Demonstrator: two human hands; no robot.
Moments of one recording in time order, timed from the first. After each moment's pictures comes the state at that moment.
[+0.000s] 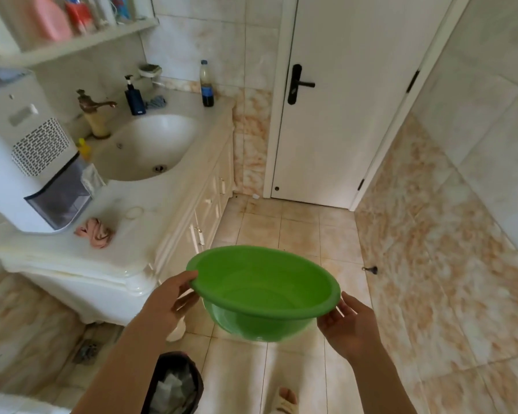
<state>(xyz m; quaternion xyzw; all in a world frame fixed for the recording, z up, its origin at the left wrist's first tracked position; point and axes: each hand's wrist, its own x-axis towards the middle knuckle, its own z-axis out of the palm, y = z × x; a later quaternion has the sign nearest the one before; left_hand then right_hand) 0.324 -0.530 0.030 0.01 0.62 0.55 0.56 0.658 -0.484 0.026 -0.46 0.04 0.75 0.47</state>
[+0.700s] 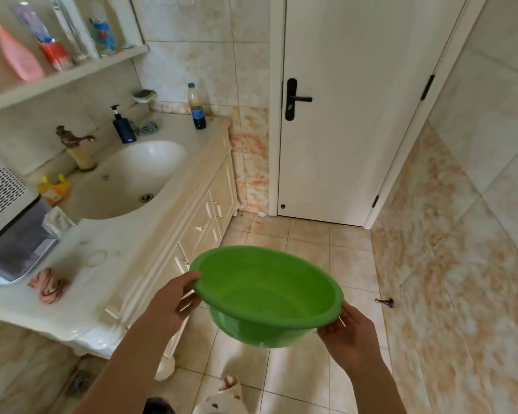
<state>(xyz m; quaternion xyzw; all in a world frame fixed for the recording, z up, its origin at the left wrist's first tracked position) 0.403 -0.352 0.054 0.01 0.64 0.57 0.51 0.728 -0.298 0.007 -0.41 0.06 0.78 0.47</state>
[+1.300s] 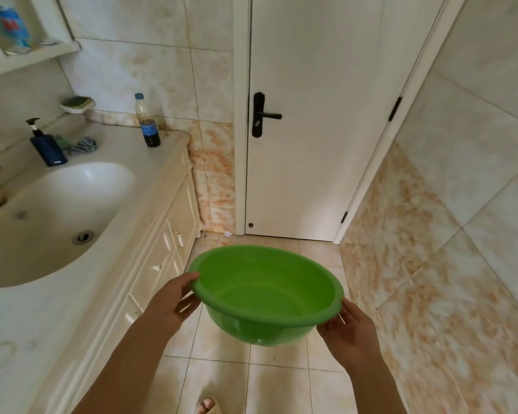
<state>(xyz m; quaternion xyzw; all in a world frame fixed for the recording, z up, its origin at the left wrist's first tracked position) 0.367 -0.150 0.038 0.04 0.61 0.53 0.58 0.696 -0.141 0.022 -0.42 0.06 0.72 0.55</state>
